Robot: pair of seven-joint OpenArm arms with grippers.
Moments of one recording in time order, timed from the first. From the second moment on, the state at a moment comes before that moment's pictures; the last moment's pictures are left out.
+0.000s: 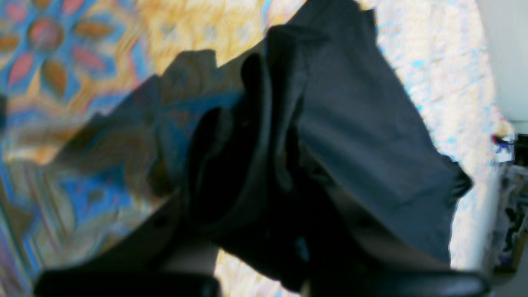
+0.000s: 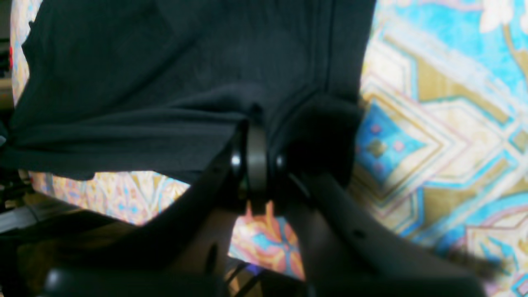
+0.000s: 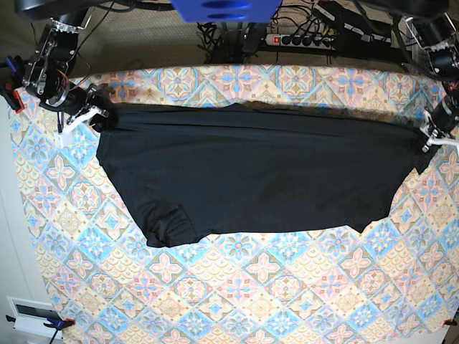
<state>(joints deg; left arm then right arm) 11.3 -29.5 -38.9 75.1 -65.6 -7.1 56.3 -14.6 17.3 31.5 87.8 55.9 20.3 -67.5</state>
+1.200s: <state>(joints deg) 6.8 -22.2 -40.6 75.2 -45.4 -6.9 55.8 -18.2 17.5 35.2 87.6 54.6 19.7 -66.9</state>
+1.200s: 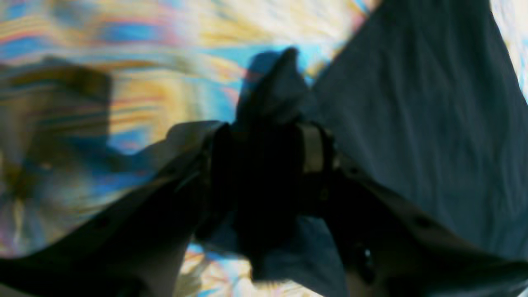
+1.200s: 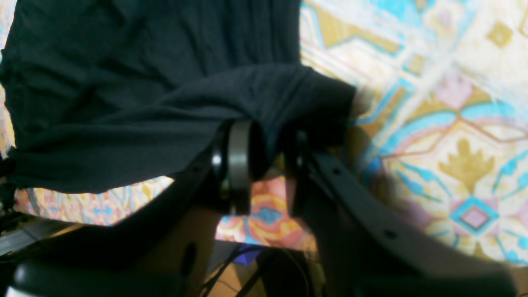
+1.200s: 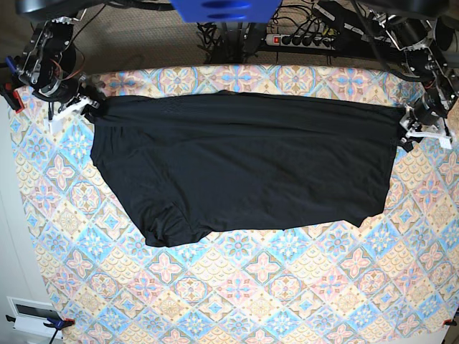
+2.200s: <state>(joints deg) 2.6 -22.9 -42.8 79.9 -59.3 -6.7 55.9 -17.6 17.8 31.9 102.9 54.5 20.2 -67.0</state>
